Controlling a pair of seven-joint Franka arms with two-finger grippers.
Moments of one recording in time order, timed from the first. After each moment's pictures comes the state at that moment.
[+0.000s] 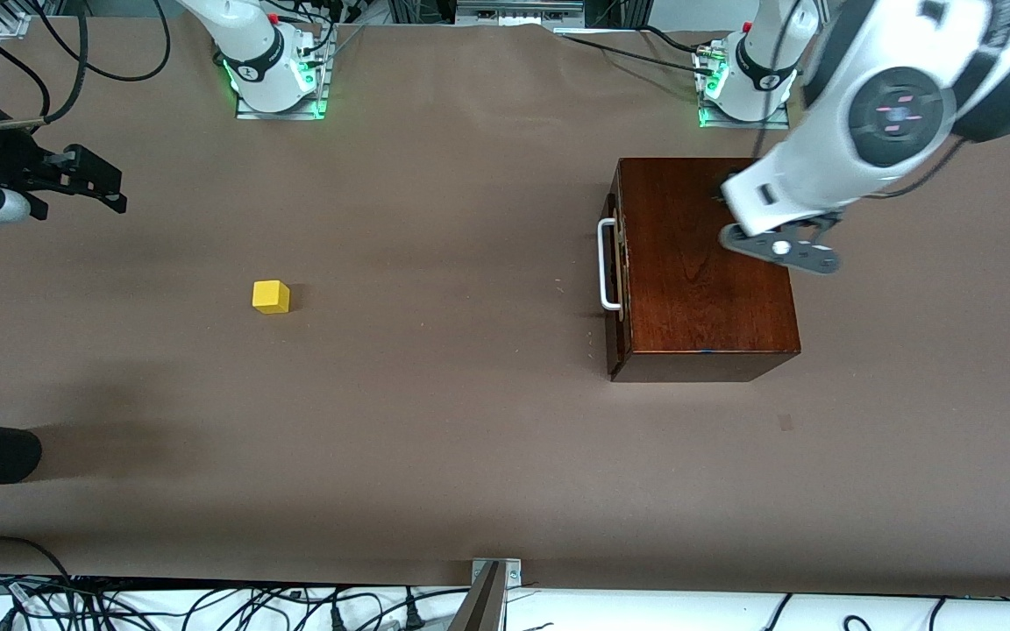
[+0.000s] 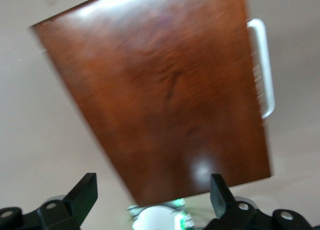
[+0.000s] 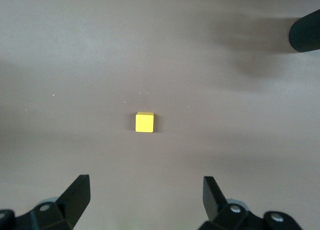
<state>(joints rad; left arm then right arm) -0.30 0.20 -0.10 -1.56 0.01 1.43 -0.11 0.06 0.00 0.00 -1.59 0.01 1.58 -0.04</state>
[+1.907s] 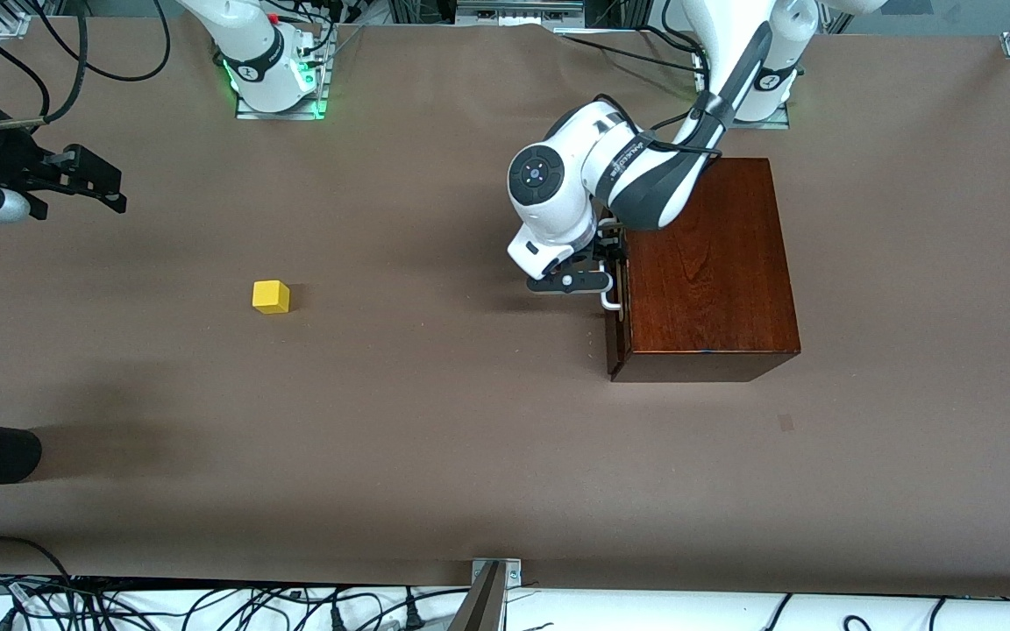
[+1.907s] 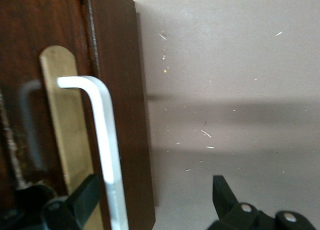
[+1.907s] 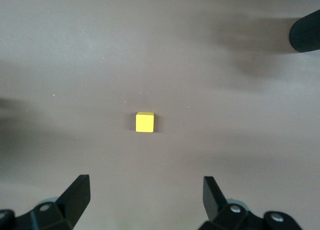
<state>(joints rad) -0.65 0.54 -0.10 -1.61 0.17 1.86 -0.79 0.06 0.00 0.00 -1.58 0.01 1.58 -0.04</state>
